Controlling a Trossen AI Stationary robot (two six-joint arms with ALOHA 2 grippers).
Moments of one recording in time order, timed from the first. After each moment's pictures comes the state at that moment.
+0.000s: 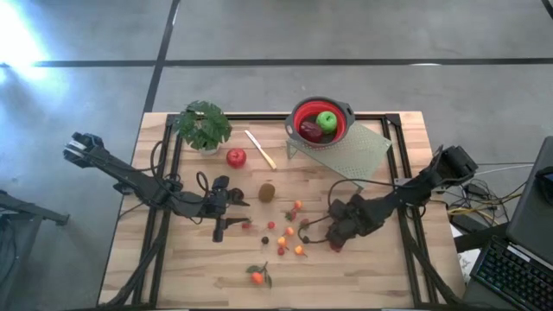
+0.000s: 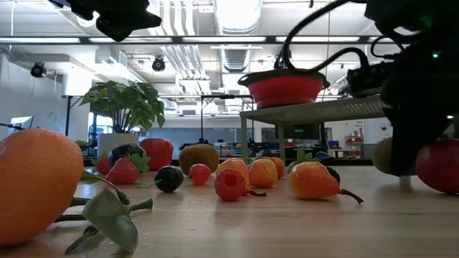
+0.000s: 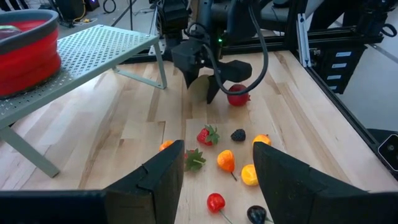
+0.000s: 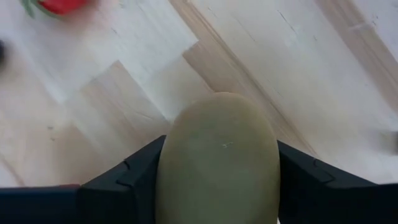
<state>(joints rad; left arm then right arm) -0.45 1.03 0.63 0.07 -0.42 -0.11 0.47 1.59 0.81 -0.63 0.29 1.13</state>
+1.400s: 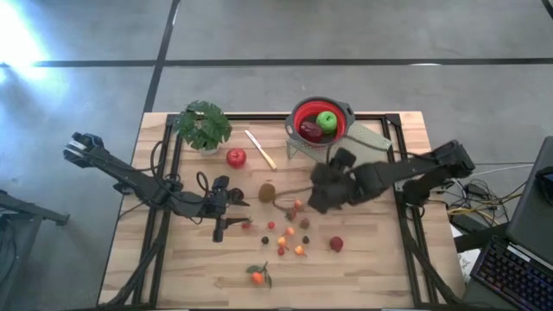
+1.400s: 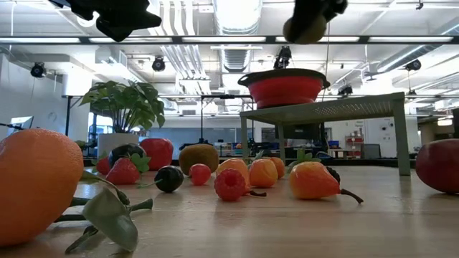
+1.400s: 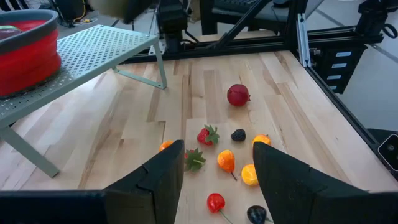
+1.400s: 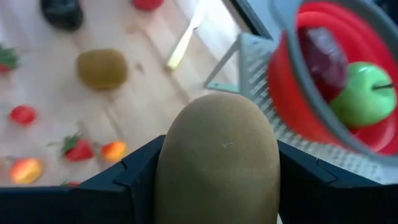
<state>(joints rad) -0.45 1.03 0.63 0.07 -0.42 -0.11 0.25 1.59 1.53 -1.18 0.68 0.63</state>
